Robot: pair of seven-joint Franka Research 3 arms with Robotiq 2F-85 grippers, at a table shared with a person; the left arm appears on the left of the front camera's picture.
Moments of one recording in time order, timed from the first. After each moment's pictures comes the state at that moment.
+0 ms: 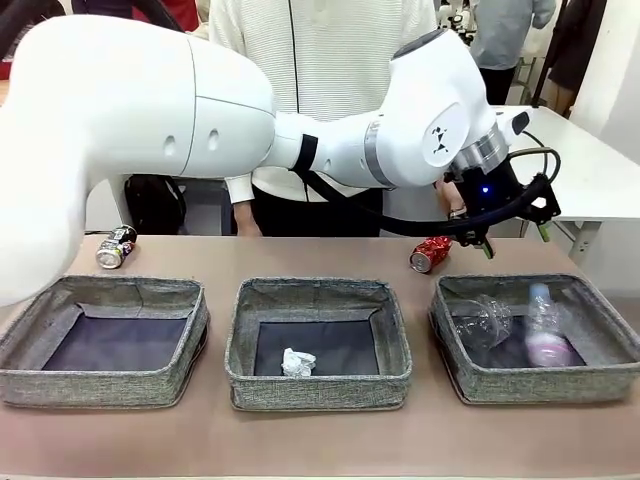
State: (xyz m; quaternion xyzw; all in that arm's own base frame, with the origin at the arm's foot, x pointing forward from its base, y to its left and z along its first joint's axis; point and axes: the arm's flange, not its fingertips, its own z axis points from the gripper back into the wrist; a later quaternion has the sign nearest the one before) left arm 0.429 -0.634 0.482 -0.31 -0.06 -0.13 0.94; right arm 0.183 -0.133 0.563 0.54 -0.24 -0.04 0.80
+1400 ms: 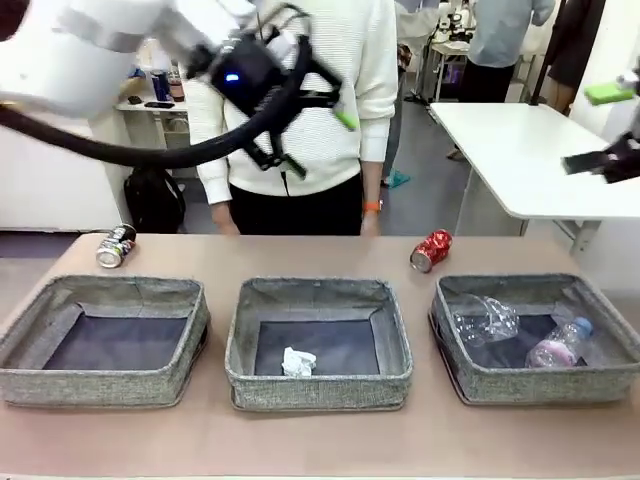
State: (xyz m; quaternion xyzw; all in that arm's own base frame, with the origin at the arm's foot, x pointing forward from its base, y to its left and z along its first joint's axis) left arm 0.415 -0.292 0.605 -0.42 -0.01 -0.08 0.90; right arm 0.334 -0.017 0.582 0.61 -0.10 0.10 0.78
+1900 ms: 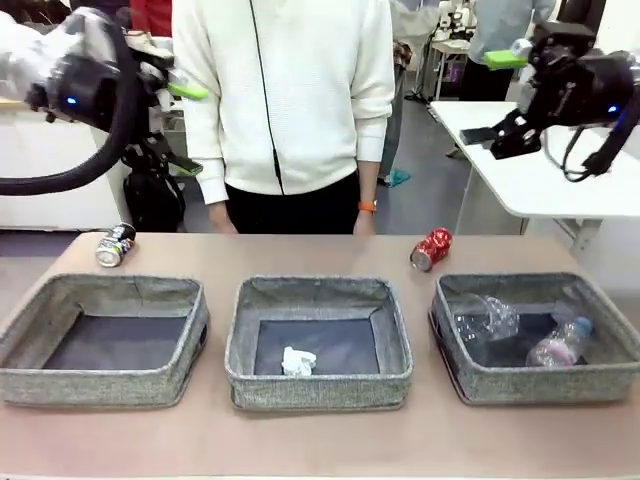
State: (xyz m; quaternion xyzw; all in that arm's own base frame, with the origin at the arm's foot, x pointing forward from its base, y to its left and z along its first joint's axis) left arm 0.430 -0.116 0.562 -0.64 0.08 -0.14 0.75; right arm 0.406 0.074 0.565 0.69 -0.02 0.13 0.71
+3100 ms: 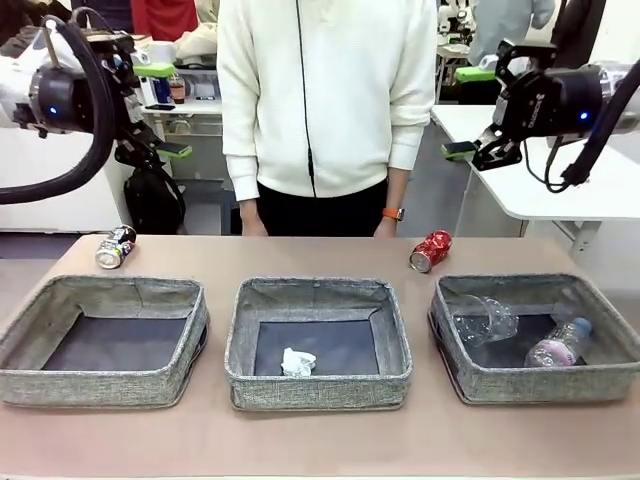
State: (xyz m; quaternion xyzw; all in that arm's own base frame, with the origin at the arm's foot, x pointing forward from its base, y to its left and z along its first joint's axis) left arm 0.434 -0.097 0.556 -0.70 0.05 -0.15 0.70; right arm 0.422 0.081 0.555 0.68 0.01 0.07 0.73
